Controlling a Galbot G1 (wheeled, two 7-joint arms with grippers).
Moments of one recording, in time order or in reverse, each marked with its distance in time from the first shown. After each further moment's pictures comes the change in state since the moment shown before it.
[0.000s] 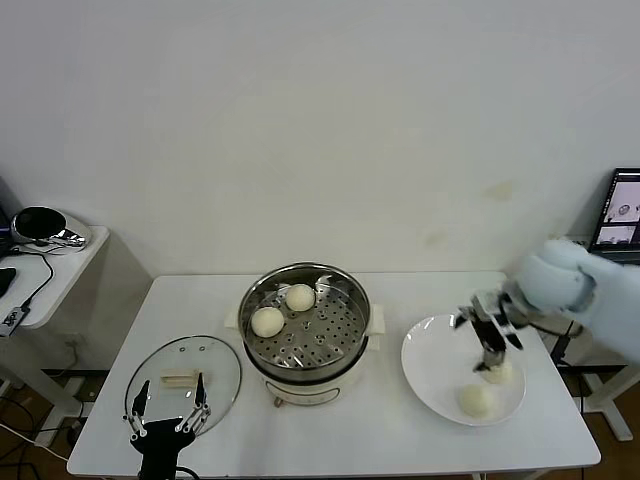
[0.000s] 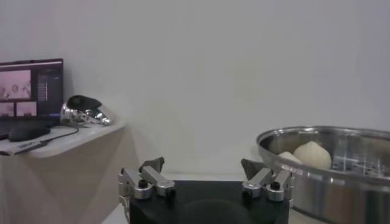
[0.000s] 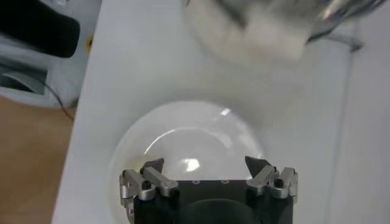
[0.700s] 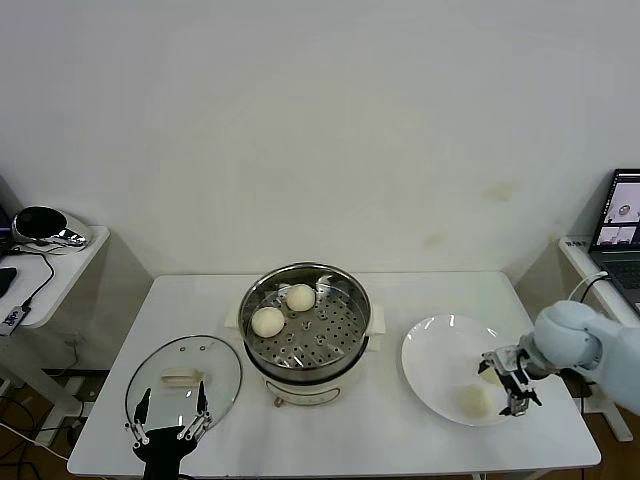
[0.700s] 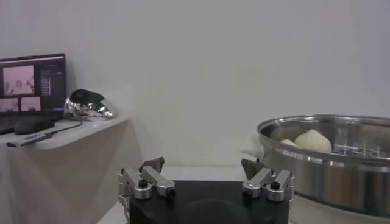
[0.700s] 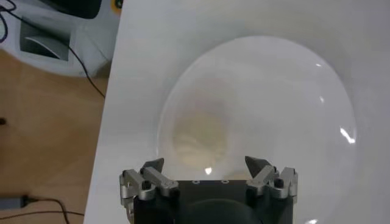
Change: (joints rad) left arm 0.009 -0.010 -0.001 0.020 0.015 -0.013 -0.004; right arm -0.322 0.007 0.182 -0.066 -0.150 0.062 0.045
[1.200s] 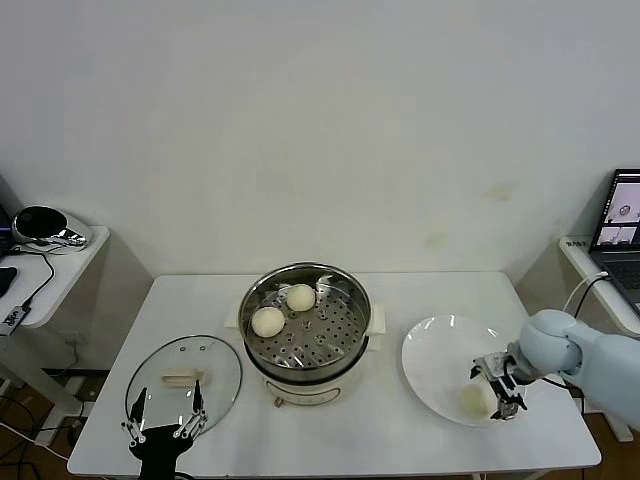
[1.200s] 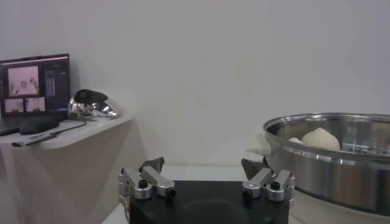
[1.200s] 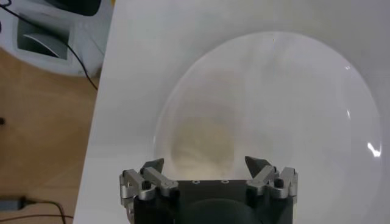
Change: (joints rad) left arm -0.011 0.000 -0.015 0.013 -0.007 0.002 0.001; right arm -0.058 0.059 0.027 -0.058 -0.016 -0.007 0.008
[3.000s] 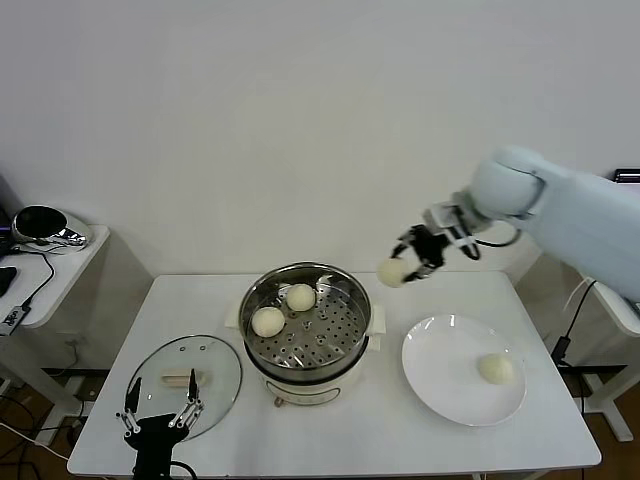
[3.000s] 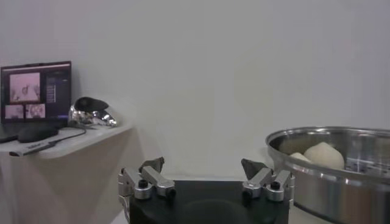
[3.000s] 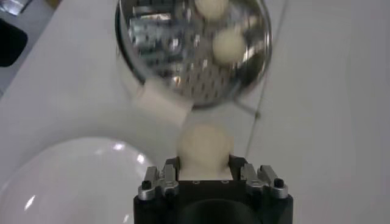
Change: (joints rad) left arm -0.028 0.005 -0.016 -0.019 -0.019 -0.002 -0.004; right arm 0.738 0.429 -0.287 -0.127 0.368 0.186 -0.048
